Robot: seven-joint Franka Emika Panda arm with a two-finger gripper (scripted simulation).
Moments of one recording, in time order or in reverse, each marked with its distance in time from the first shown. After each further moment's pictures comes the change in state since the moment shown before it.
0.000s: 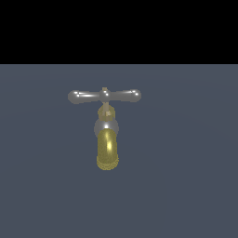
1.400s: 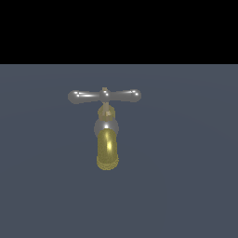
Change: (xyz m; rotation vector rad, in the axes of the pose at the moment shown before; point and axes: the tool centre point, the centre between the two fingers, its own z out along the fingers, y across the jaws) arm 0.022 0.038 0.065 -0.007 -0.003 -0.382
